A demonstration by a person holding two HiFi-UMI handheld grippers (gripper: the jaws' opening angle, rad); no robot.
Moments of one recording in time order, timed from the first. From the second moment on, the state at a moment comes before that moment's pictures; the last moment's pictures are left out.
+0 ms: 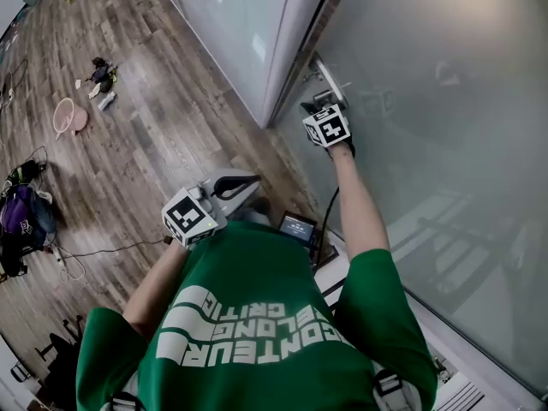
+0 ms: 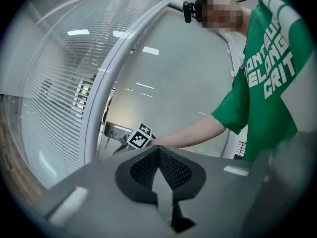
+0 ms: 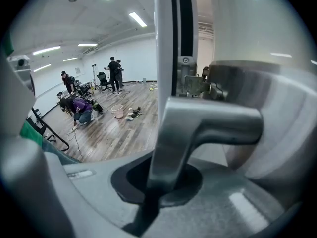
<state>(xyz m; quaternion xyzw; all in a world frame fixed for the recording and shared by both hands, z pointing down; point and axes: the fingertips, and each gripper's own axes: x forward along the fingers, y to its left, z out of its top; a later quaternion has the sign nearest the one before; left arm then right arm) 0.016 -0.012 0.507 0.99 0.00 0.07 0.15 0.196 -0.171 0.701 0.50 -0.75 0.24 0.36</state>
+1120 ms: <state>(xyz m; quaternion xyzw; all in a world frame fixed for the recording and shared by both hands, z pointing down) 0.060 0.006 0.501 0.98 0.07 0.05 0.17 0.273 -0.178 0.695 0.54 -0.70 0.28 0.36</state>
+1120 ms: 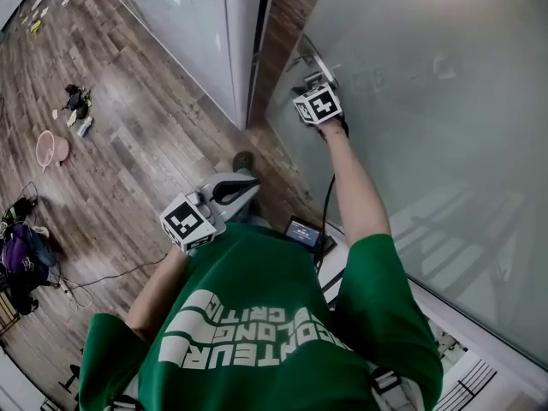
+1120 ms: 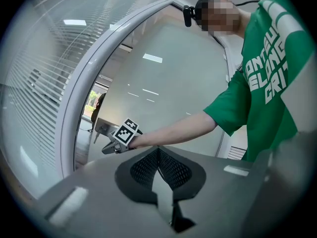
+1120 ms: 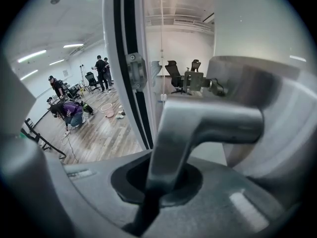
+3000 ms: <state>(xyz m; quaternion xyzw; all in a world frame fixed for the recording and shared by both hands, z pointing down) 0.143 -0.029 0.493 0.97 0.15 0.05 0.17 0.464 -0.112 0.614 0.68 -0.56 0.28 0.38</state>
